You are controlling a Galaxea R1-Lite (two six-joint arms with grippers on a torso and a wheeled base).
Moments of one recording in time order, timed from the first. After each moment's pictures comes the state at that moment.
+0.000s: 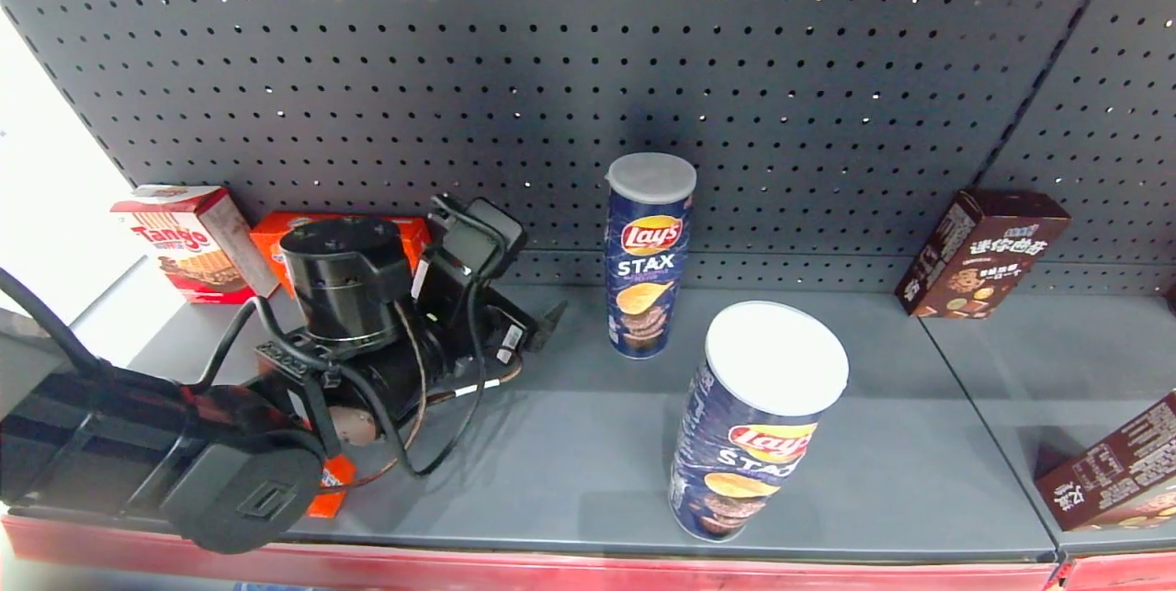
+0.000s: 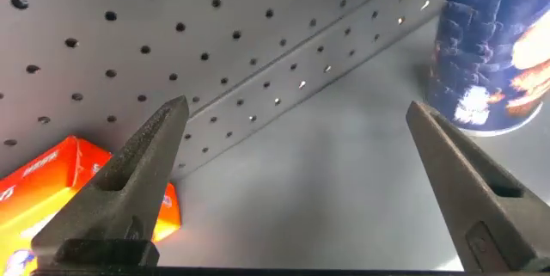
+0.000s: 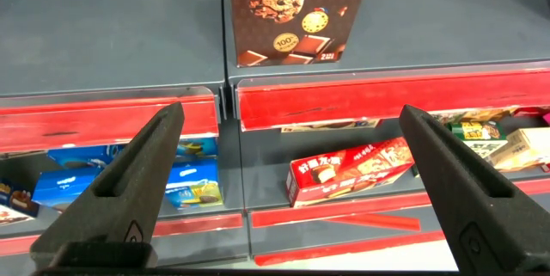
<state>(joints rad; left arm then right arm) -0.51 1.84 -0.78 -0.99 0.15 0.42 -0.11 0.09 0.00 0.00 -0.06 -0.01</state>
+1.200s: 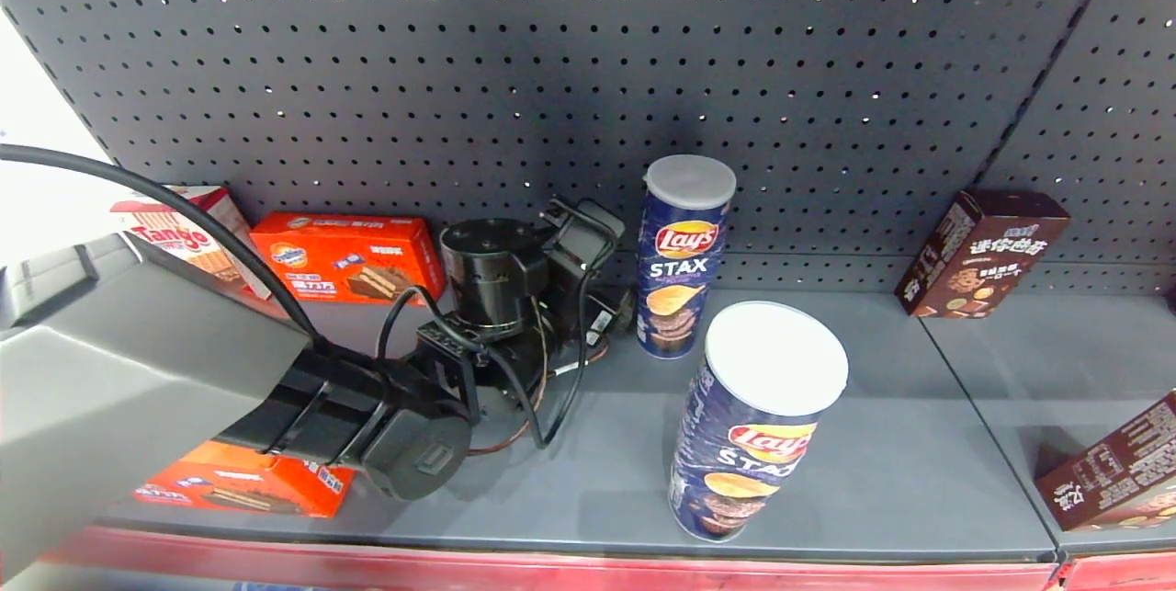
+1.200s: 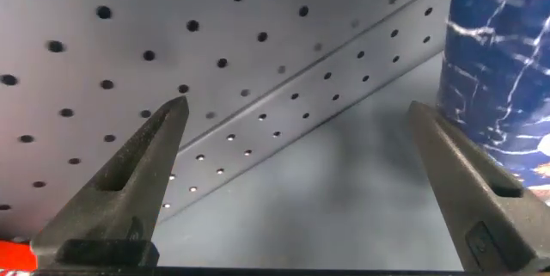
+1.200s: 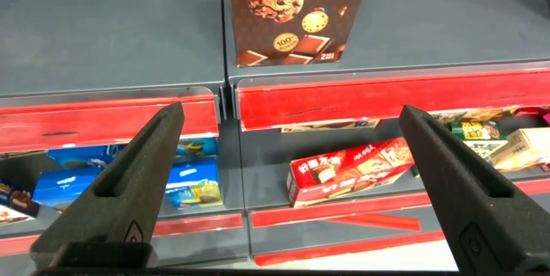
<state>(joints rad) -0.63 2.07 -1.06 -0.98 0.29 0.44 -0.11 0.09 0.00 0.00 -0.06 -0.01</state>
